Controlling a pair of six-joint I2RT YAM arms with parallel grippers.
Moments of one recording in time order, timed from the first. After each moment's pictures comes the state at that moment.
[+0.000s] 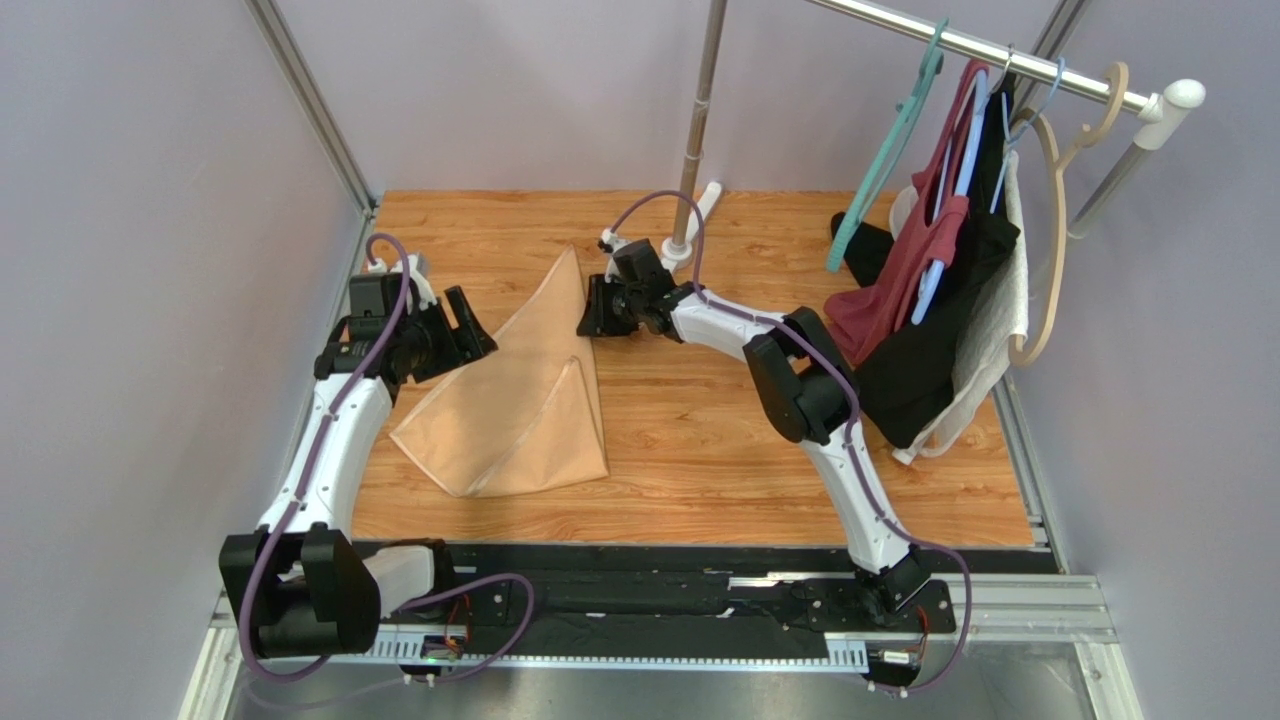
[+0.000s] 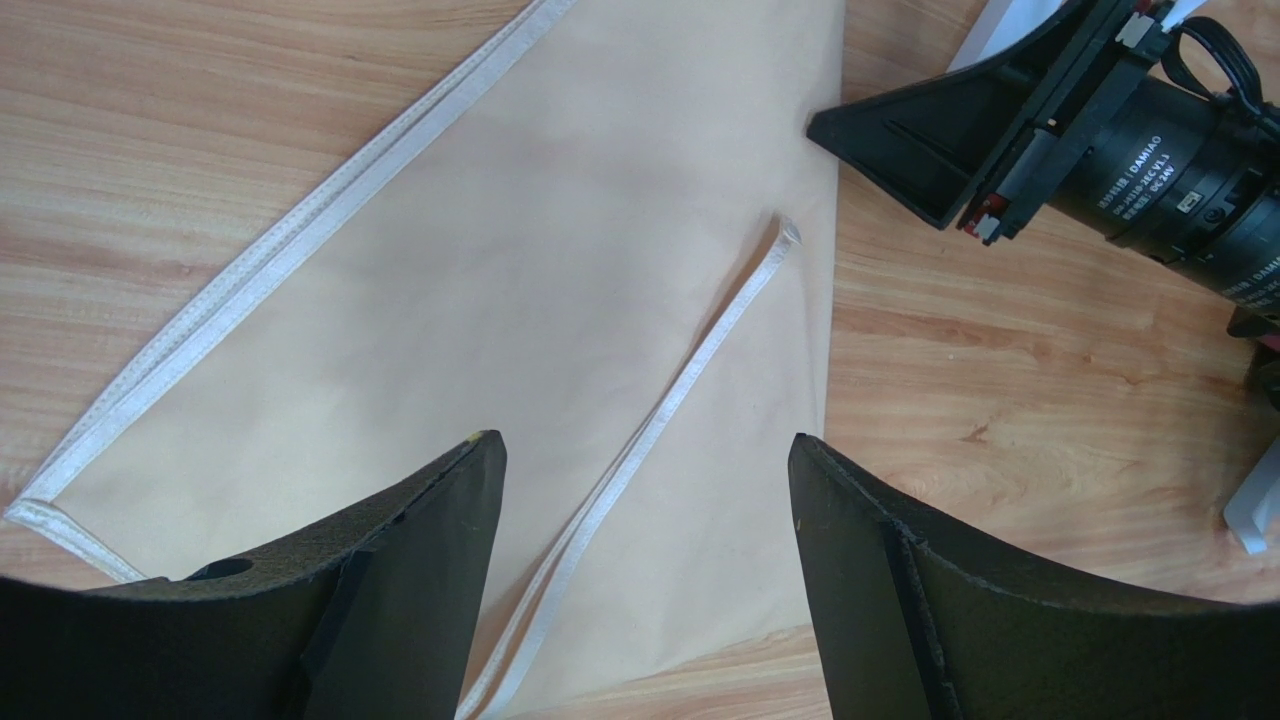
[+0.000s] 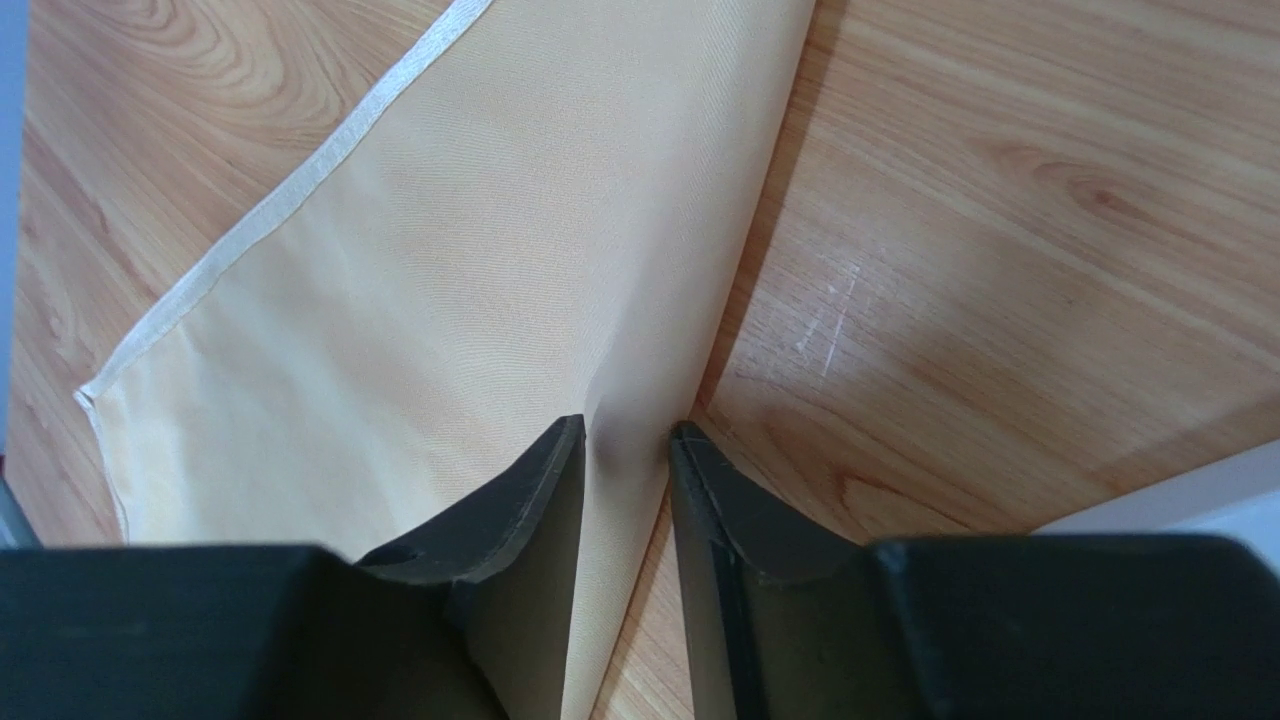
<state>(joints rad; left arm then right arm) 0.06 1.16 0.94 -0.56 0.27 -0.35 0.65 2.40 1.82 -0.09 -0.28 0.51</state>
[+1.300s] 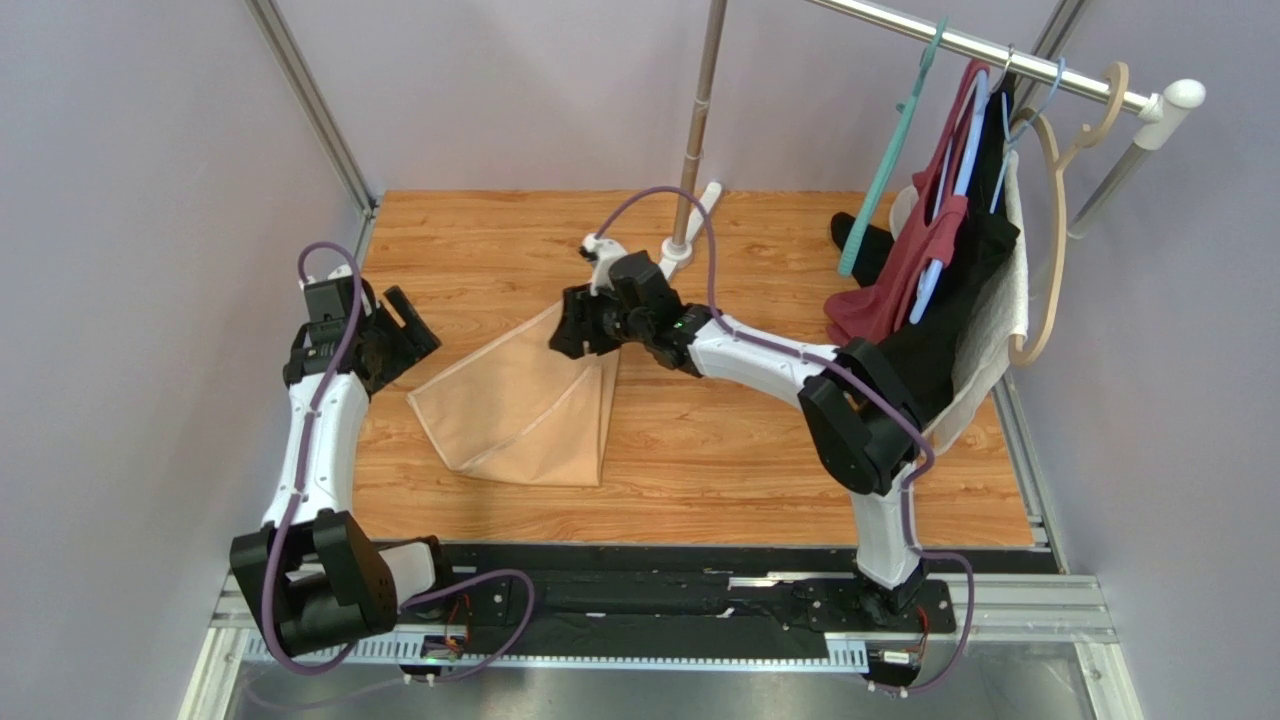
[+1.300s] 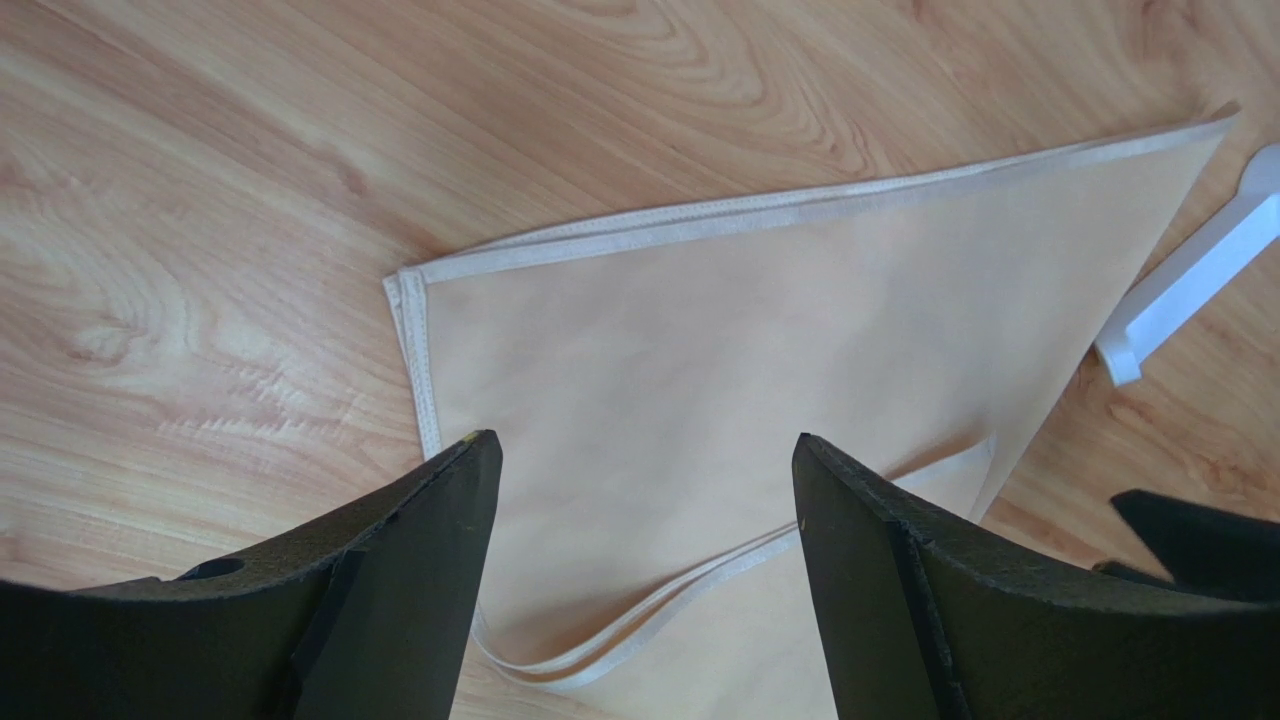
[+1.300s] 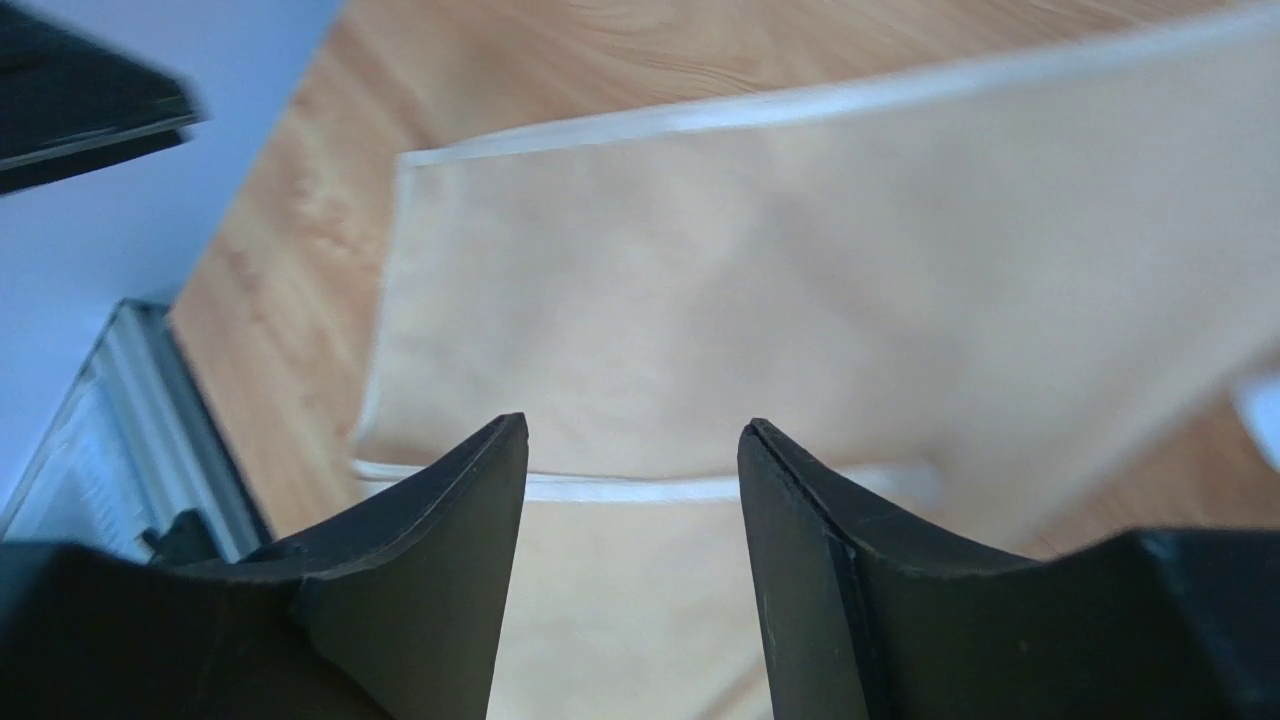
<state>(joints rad) 0.25 1.19 0.94 -0.57 0.12 -0.42 0.77 1.98 1.44 0.04 -0.21 0.46</state>
